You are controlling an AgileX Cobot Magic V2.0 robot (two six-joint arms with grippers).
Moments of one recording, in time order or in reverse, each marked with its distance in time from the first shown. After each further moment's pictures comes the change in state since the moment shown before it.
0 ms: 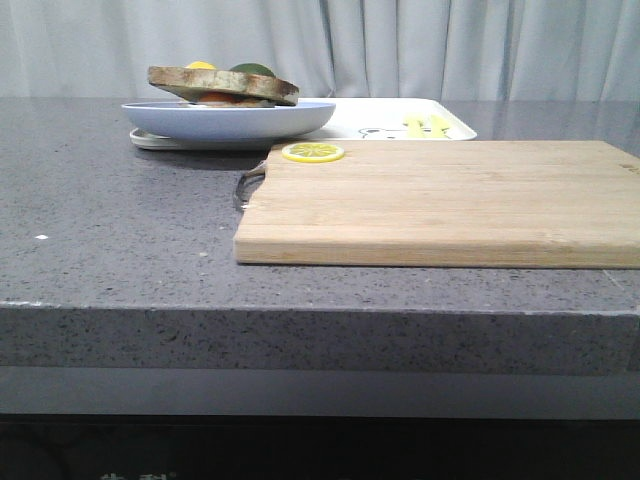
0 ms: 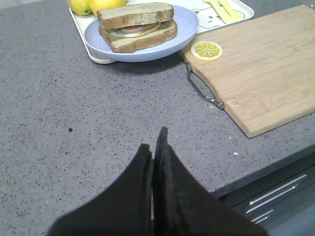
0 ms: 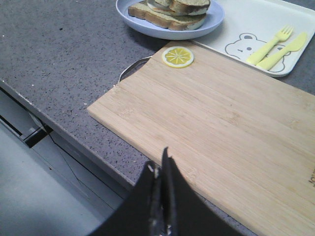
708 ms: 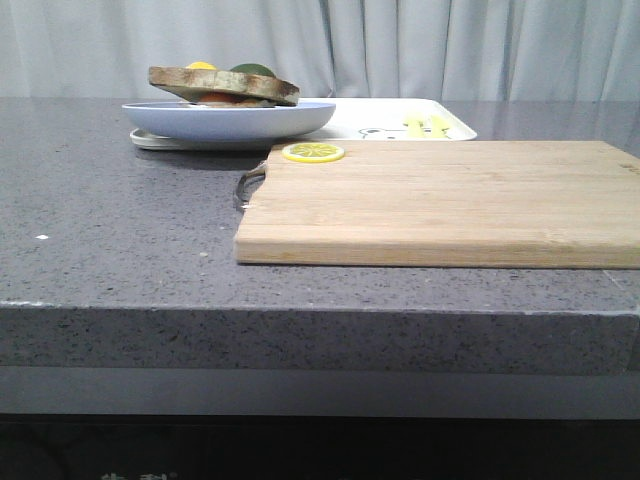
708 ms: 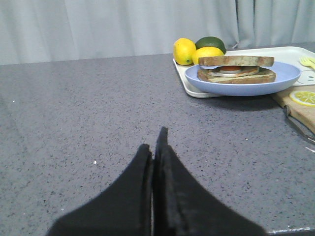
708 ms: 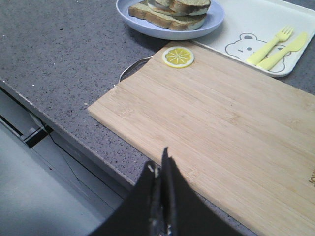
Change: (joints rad) left arm 0.315 -0.492 0.476 -0.003 -0.334 -0.001; right arm 0.000 0.000 0.000 0.000 0.000 0.000
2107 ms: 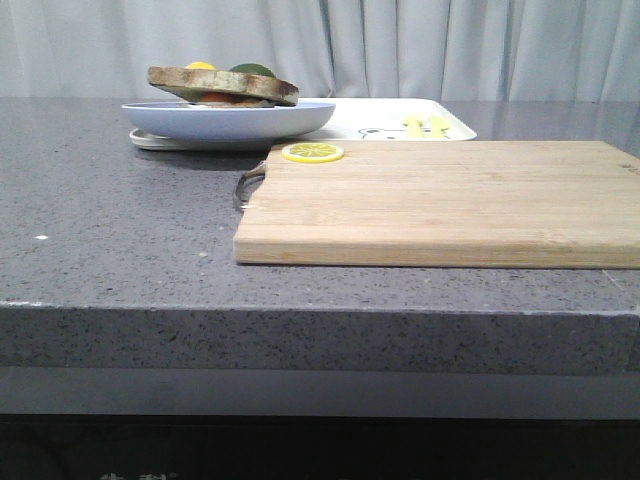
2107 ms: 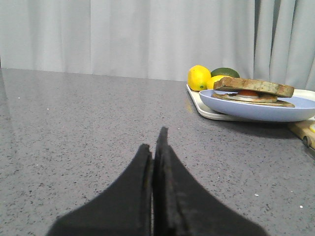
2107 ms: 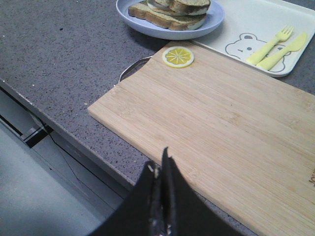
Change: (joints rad) left arm 0.019 -0.065 0.298 0.089 -0.399 -0.213; right arm 0.000 0.000 0.000 0.002 0.000 0.000
